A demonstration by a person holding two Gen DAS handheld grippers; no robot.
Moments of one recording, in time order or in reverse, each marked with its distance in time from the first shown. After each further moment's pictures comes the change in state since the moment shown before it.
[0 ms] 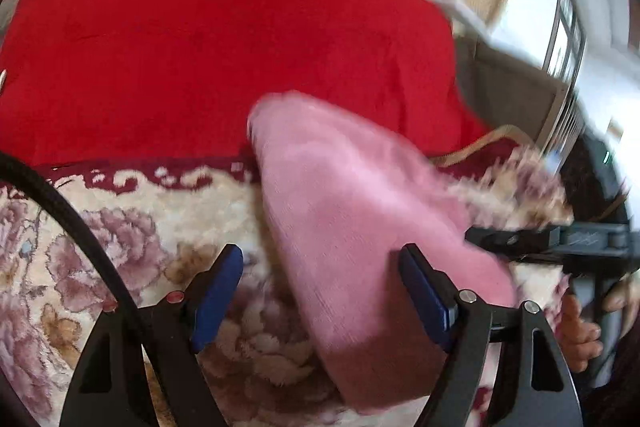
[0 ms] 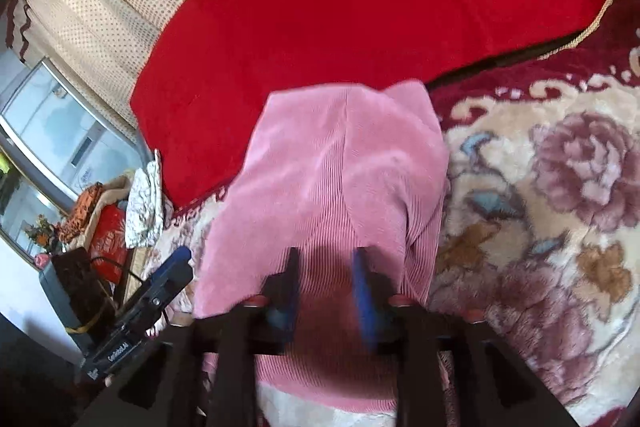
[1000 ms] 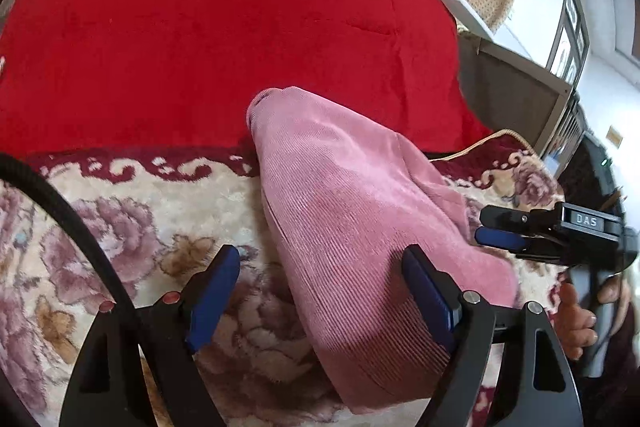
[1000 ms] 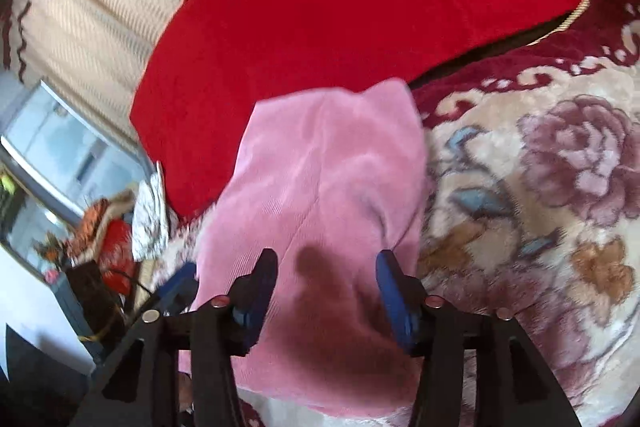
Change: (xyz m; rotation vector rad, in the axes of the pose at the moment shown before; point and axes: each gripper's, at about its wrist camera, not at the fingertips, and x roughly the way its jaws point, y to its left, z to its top) left arm -0.003 0.009 0.003 -0.073 0.004 -0.058; right arm -0.020 -0.029 0.007 0.071 -0.043 0.037
